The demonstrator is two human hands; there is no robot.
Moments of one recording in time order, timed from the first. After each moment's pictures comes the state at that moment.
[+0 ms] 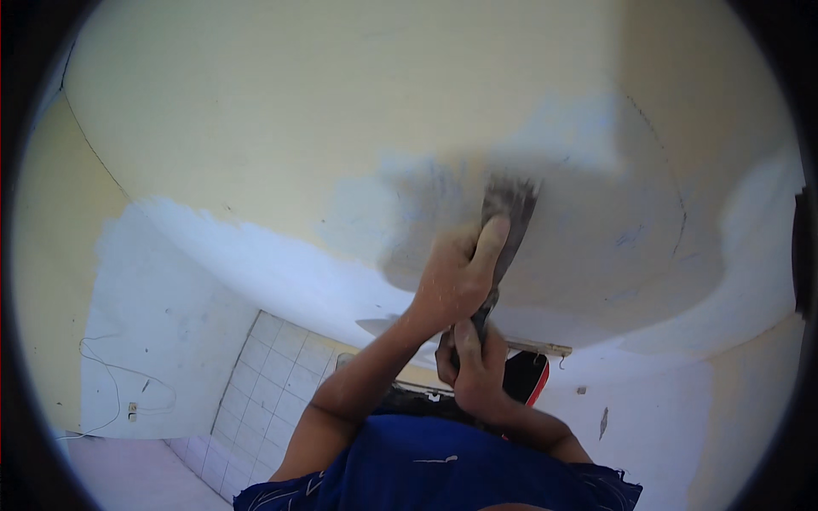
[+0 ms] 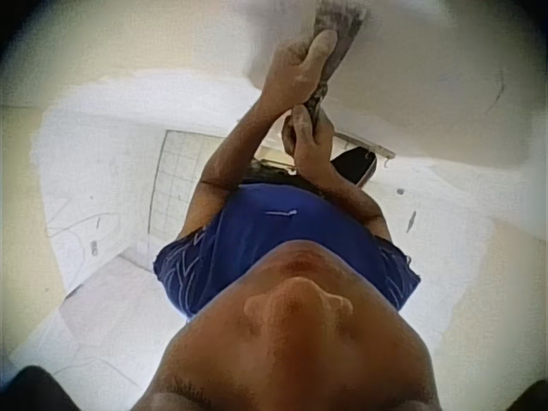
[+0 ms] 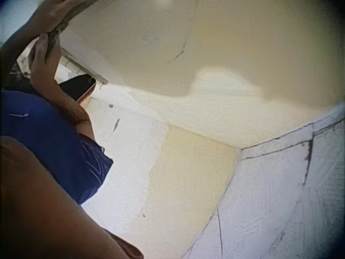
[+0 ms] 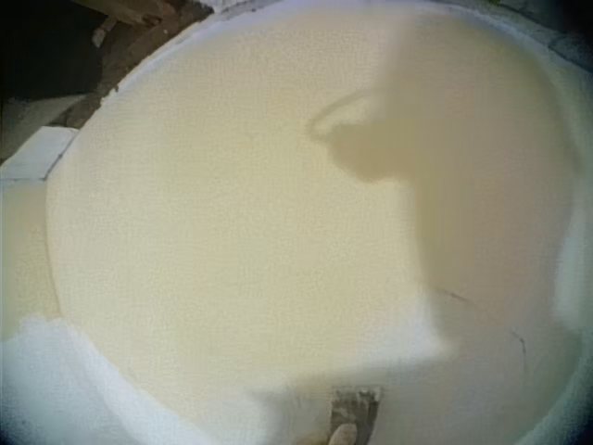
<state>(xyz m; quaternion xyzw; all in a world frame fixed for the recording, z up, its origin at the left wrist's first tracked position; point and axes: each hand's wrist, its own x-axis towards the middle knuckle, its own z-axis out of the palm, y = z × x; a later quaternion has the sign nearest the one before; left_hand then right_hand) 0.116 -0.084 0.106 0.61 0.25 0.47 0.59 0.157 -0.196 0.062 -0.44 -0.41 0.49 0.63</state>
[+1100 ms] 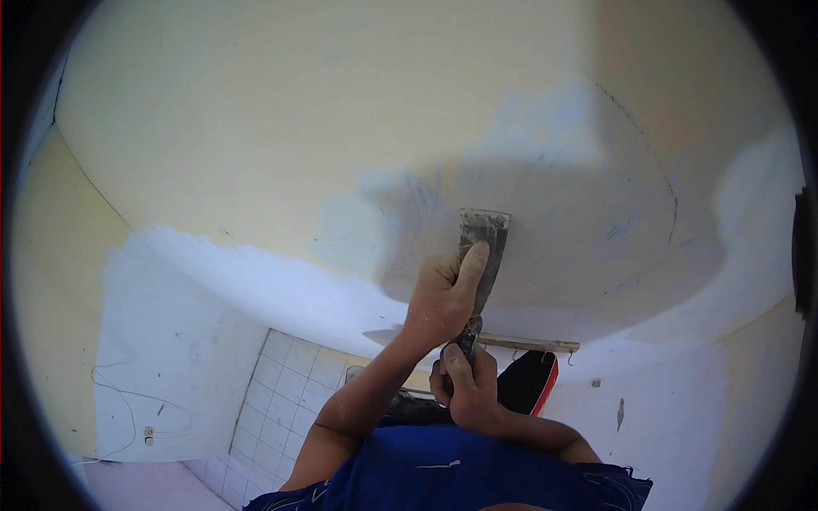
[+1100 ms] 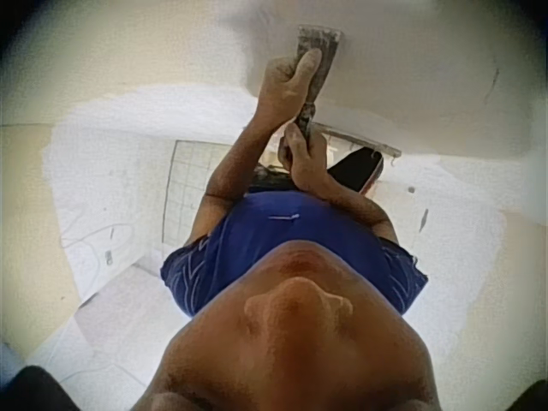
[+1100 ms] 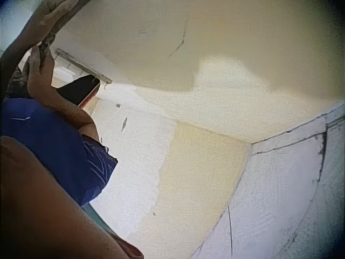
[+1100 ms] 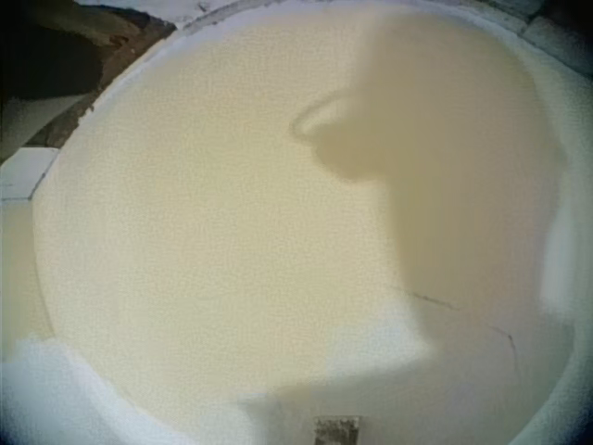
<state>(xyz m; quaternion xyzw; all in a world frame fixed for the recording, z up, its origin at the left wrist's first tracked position) 0.114 -0.090 0.081 0.57 0.28 0.42 0.65 0.155 -0.209 0.038 -0.46 -0.40 0.51 0.61</state>
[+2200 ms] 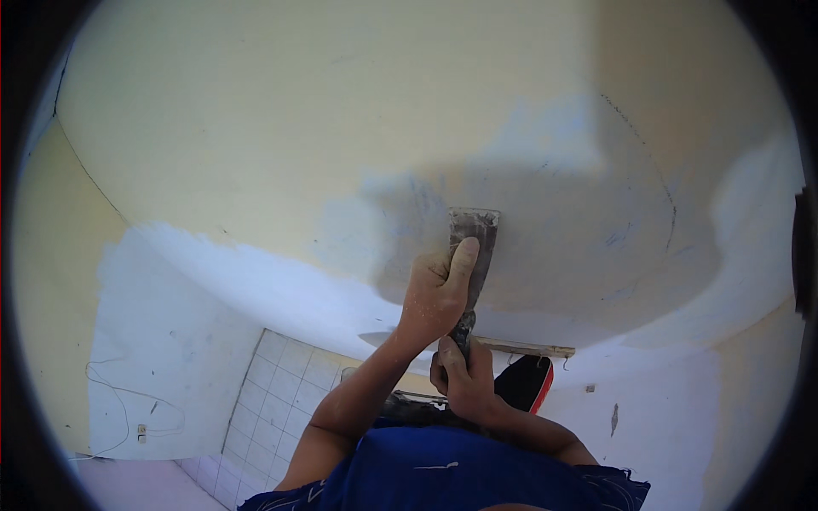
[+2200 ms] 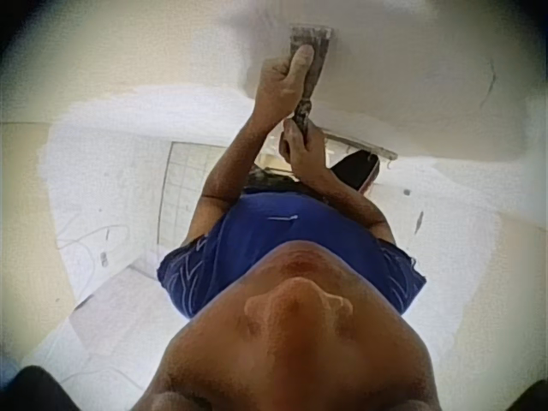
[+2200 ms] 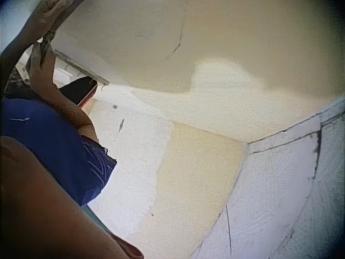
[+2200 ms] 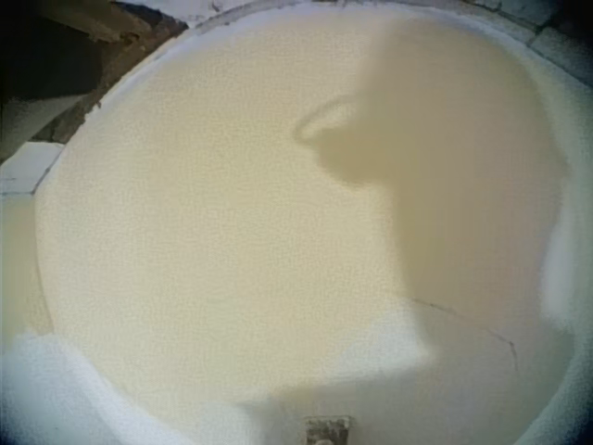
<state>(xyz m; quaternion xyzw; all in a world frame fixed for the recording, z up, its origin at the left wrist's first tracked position) 0.113 -0.082 0.077 0.60 0.28 0.46 0.59 0.164 -0.197 0.035 -0.51 -0.44 0.48 0.56</state>
